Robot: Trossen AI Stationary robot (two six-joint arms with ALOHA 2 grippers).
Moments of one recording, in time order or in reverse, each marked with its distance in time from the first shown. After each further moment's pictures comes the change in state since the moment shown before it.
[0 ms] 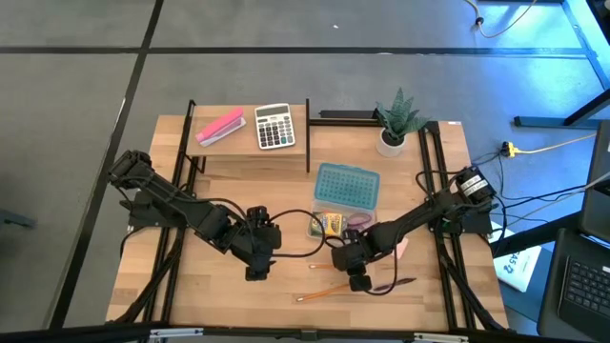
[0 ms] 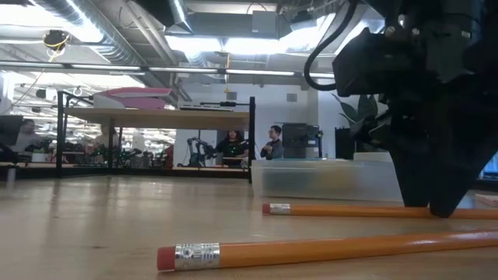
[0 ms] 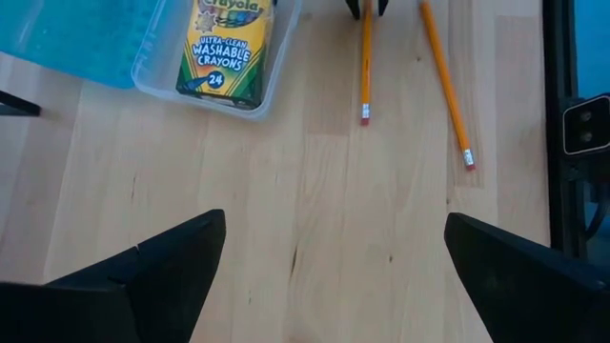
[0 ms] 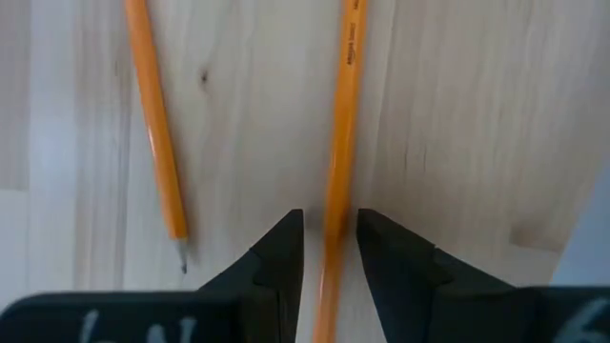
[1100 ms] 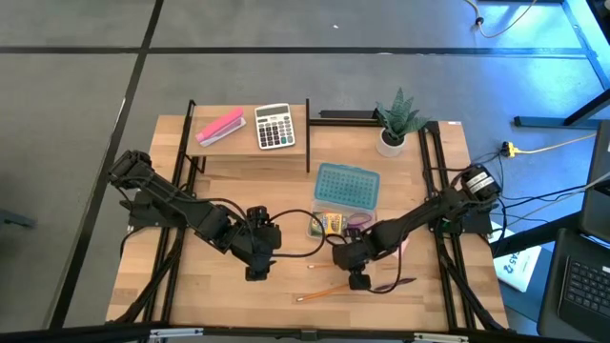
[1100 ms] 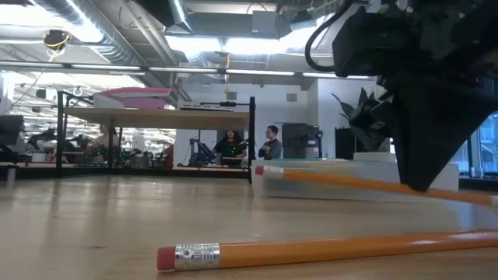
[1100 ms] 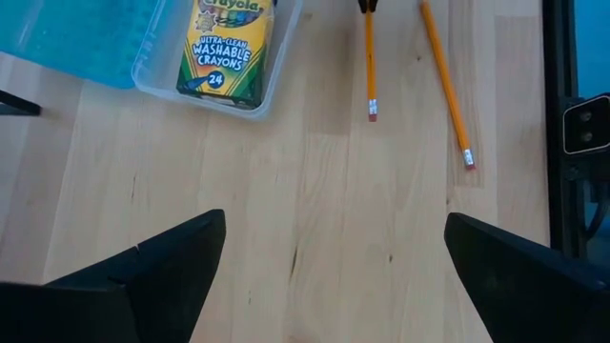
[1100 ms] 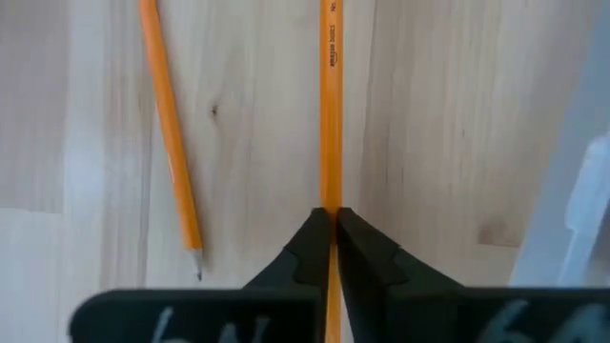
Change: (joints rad) left arm 0.000 0.000 0.000 -0.001 0.000 -0.001; right arm 0.002 -0.066 -0.007 0.005 0.039 0.048
